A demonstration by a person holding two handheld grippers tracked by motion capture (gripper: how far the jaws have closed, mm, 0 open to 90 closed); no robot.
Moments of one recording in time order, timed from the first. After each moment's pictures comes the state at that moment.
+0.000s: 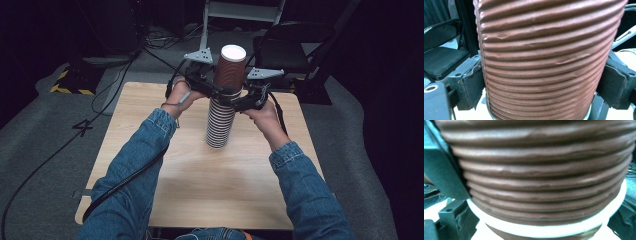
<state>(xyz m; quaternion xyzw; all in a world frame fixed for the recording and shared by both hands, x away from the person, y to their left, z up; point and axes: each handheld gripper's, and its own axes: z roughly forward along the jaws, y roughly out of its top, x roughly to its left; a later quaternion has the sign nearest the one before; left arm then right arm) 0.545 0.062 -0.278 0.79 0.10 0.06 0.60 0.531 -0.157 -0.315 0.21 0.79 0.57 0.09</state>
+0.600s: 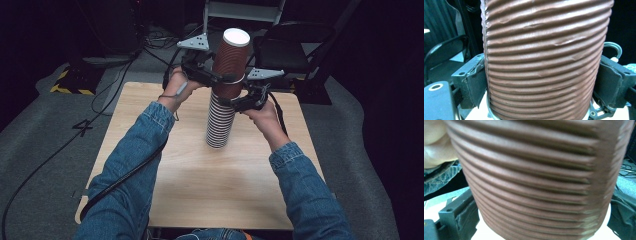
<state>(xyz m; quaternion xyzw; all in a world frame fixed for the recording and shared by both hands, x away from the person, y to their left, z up) 0.539 0.071 -0.239 0.77 0.09 0.09 0.62 0.531 -0.157 -0.316 0.21 0.79 0.57 0.09</state>
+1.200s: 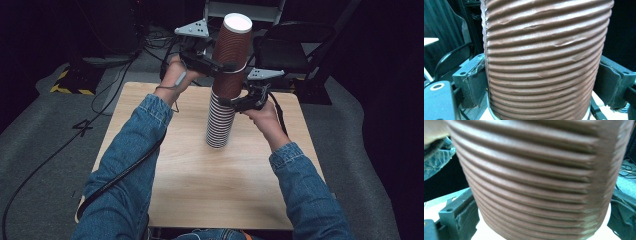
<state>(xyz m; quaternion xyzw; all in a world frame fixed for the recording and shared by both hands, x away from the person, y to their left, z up) 0.532 0.076 -0.200 0.77 0.07 0.12 0.62 0.531 -0.158 -0.317 0.21 0.79 0.58 0.09</state>
